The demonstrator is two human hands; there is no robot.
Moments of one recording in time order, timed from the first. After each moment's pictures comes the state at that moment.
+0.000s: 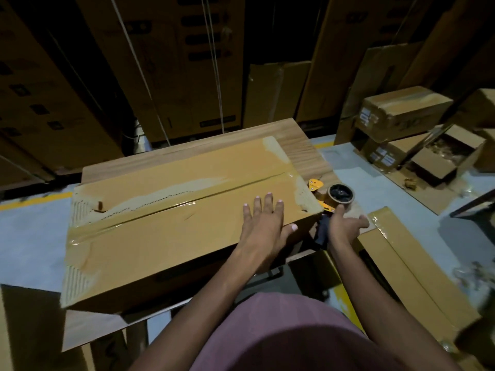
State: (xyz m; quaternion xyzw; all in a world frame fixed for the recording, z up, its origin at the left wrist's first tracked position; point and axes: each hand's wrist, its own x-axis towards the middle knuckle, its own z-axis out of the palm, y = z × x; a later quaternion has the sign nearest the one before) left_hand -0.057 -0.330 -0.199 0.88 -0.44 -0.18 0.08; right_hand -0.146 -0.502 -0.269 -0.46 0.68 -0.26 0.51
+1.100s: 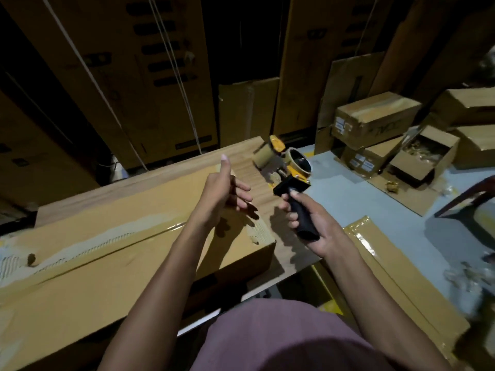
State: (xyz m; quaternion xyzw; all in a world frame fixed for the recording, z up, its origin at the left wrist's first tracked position) left_hand 0.012 -0.435 -0.137 0.72 -0.13 -0.35 0.58; right_hand -0.158 -0.558 -0.160 -0.32 0.30 -0.11 0.89
